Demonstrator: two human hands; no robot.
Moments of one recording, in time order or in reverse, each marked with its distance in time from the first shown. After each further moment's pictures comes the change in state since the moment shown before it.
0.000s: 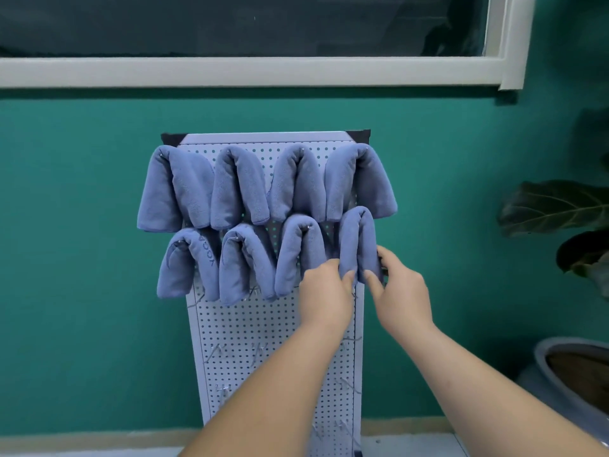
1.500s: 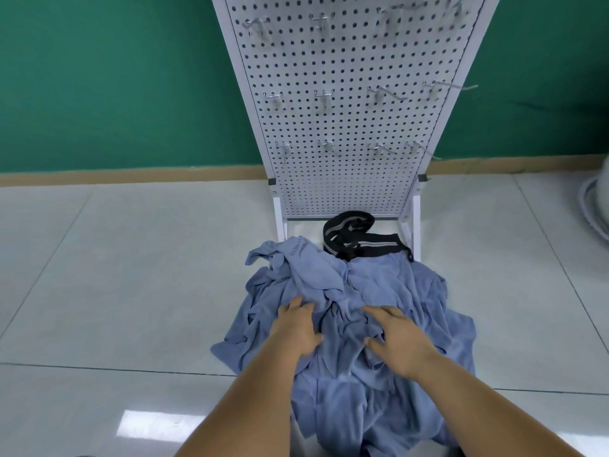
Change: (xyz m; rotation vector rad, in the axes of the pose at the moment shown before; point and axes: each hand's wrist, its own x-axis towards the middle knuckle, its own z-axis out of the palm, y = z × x) left_hand -0.447 -0.392 0.040 0.460 -1.204 -0.594; right_hand -0.487 0.182 0.158 -0.251 -1.253 0.455
